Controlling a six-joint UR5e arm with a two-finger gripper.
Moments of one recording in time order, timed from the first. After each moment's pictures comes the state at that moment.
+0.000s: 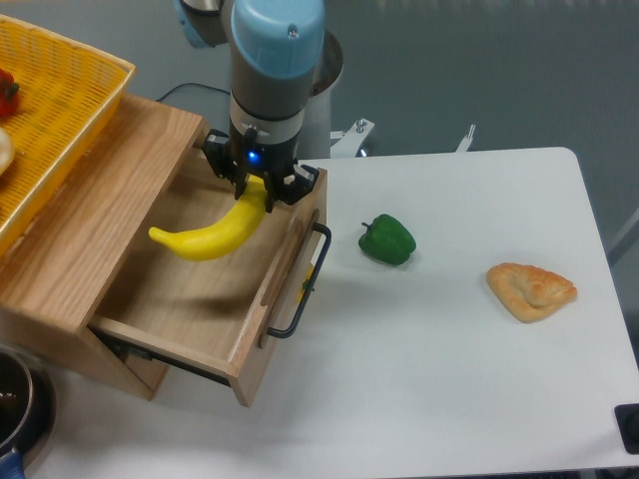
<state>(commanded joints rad) 2.35 -1.76 -1.34 -1.68 1.41 0.62</state>
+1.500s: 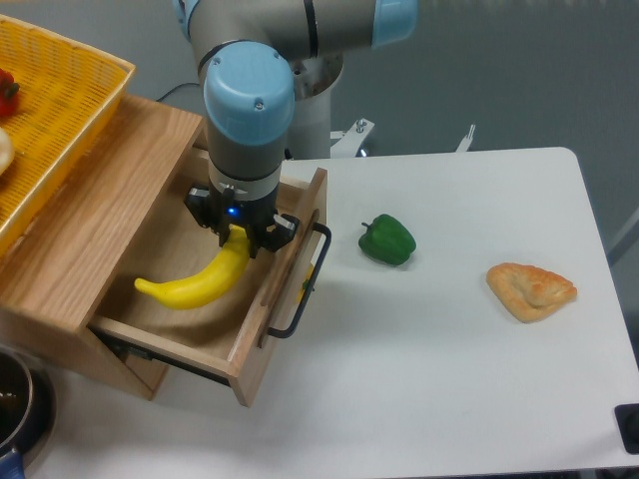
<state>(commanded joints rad) 2.28 -1.83 -1.35 -1.59 1.41 0.55</state>
